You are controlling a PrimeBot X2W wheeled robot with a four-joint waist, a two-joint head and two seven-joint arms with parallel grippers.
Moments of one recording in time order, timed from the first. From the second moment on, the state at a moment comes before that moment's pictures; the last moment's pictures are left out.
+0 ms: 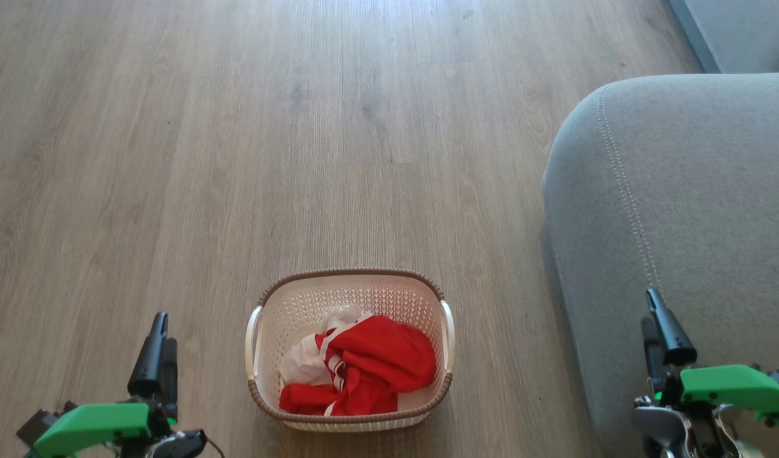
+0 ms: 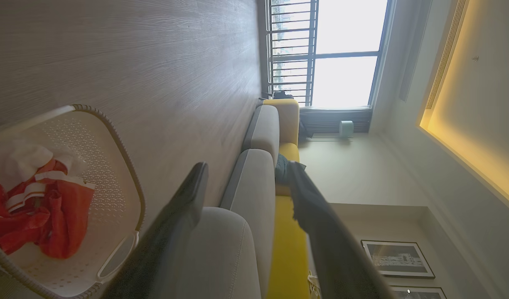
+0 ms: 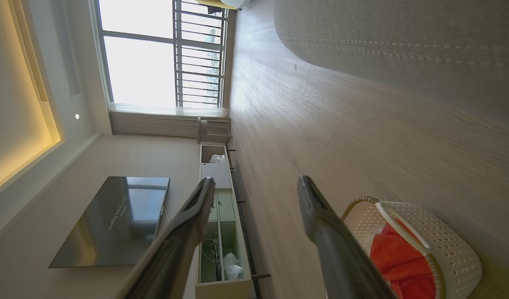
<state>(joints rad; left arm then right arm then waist) 0.00 0.03 0.10 0.32 -1.57 -0.12 0.03 -0.03 -0.03 -0.11 0.36 1.49 0.13 0.04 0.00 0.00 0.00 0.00</state>
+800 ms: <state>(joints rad) -0.04 0.03 0.14 0.19 -1.38 -0.12 -0.03 -0.10 -0.03 -0.14 0.21 1.15 0.13 -0.03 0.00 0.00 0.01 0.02</state>
